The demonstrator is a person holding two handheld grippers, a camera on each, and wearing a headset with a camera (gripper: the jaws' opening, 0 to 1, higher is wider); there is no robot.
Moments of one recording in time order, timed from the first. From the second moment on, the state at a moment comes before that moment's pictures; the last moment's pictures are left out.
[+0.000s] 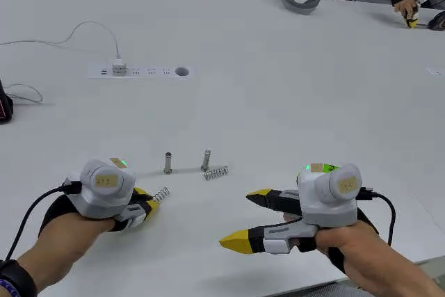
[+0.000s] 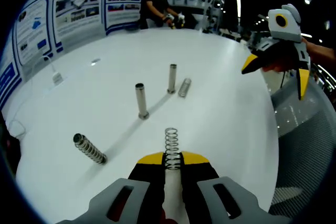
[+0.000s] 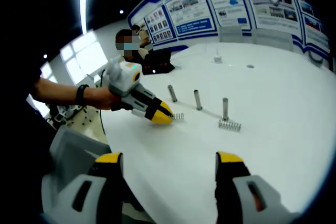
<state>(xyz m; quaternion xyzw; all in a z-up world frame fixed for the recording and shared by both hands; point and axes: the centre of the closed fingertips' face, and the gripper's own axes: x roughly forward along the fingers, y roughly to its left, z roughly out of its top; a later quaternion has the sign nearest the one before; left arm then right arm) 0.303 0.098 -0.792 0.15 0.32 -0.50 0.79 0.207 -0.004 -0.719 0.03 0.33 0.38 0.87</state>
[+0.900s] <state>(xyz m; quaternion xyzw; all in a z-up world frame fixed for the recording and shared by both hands) 0.286 0.132 -0.767 0.14 0.31 -0.49 0.80 0.226 0.034 -0.722 0.03 0.33 0.41 0.85</state>
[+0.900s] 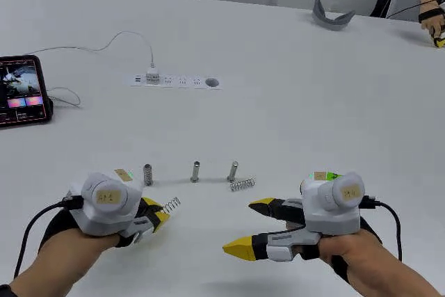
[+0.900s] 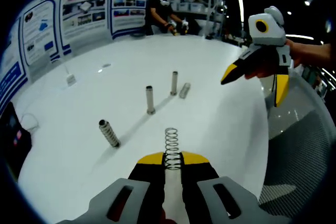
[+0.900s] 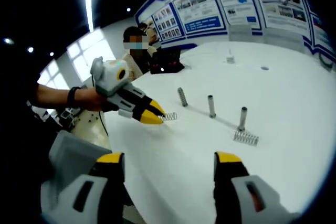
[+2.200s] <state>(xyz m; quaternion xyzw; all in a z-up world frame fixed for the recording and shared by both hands) 0.241 0.120 -0.725 0.14 0.27 -0.52 0.80 0.242 0.085 -0.716 0.11 0.32 0.46 0.82</state>
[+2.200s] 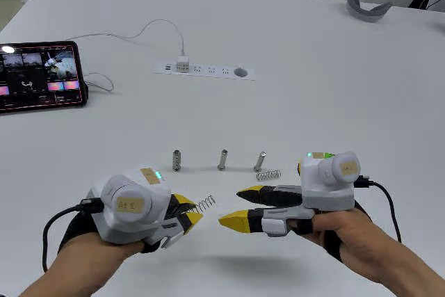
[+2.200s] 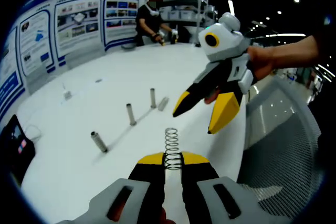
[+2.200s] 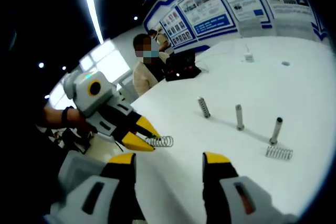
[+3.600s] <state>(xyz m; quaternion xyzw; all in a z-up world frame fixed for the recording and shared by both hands) 0.235 0.097 -0.713 0.16 0.24 -0.56 0.78 0.247 0.099 -0.687 0.20 0.31 0.49 0.79</state>
